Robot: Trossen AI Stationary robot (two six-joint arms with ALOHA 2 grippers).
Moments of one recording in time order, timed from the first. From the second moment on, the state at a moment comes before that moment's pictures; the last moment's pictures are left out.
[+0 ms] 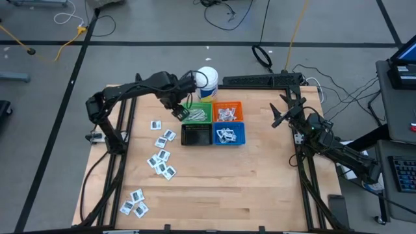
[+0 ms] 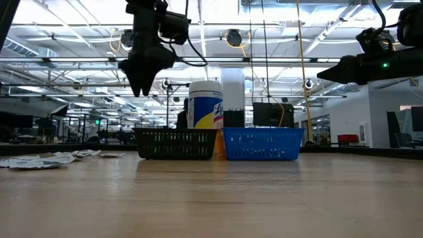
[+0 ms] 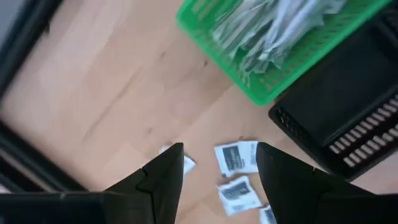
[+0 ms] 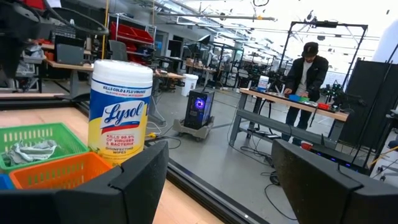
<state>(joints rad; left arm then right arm) 0.45 1.72 1.55 -1.36 -0.08 -0.32 -0.58 0.08 0.02 0.19 0.26 -0.22</state>
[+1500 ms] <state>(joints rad) 0.60 1.52 0.85 -0.96 -0.05 -0.48 -0.58 0.08 0.02 0.19 0.26 -0.22</state>
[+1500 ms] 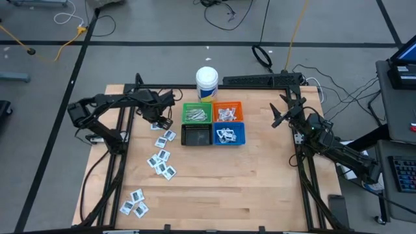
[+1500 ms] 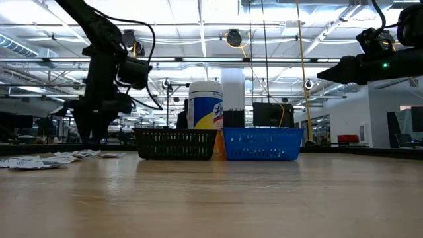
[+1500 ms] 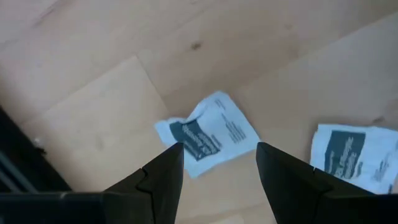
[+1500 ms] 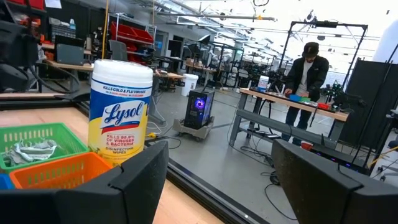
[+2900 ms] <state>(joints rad) 0.60 1.49 0.85 -1.02 0.07 -0.45 -0.58 0.08 0.02 0.19 0.26 -0.22</state>
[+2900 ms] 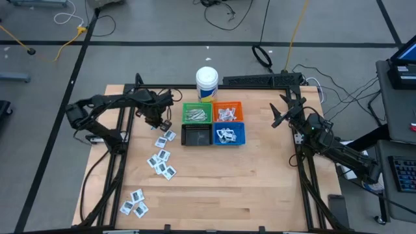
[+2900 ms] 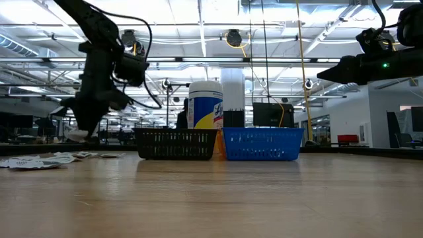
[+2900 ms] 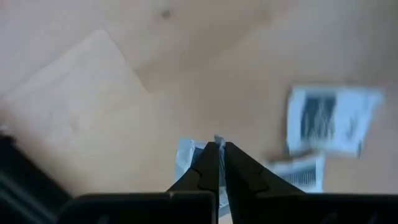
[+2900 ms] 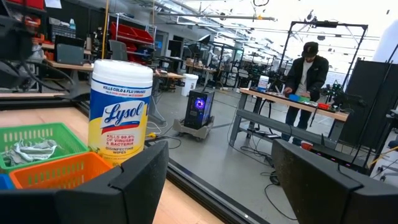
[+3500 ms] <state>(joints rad) 0.37 1.35 0.93 -1.11 0.03 0.01 -0.58 0.08 0.02 0.19 0.26 -0.22</state>
